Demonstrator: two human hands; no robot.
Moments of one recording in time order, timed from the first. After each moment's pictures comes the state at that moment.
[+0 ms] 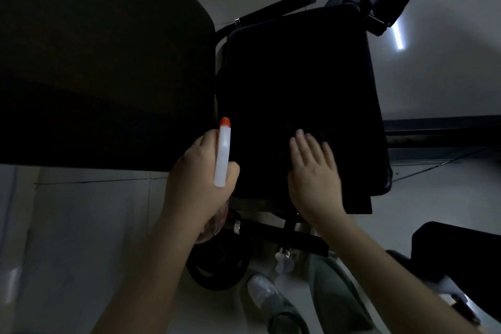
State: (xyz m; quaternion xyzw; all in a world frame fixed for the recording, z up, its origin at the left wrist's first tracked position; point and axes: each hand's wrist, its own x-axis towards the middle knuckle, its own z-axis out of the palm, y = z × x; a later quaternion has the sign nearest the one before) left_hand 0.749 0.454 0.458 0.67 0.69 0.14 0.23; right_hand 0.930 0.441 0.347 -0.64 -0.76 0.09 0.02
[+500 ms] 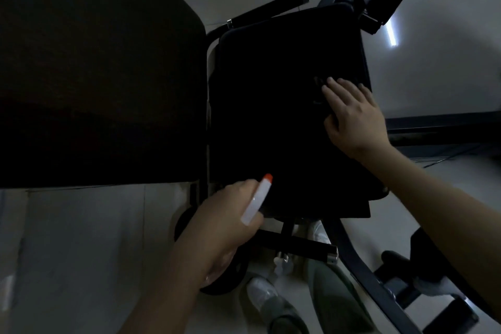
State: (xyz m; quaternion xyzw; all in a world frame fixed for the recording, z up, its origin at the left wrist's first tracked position) left_hand 0.772 0.439 0.438 0.72 0.56 -0.06 0.41; right_hand 1.017 0.539 0.352 -0.60 -0.78 0.11 0.11
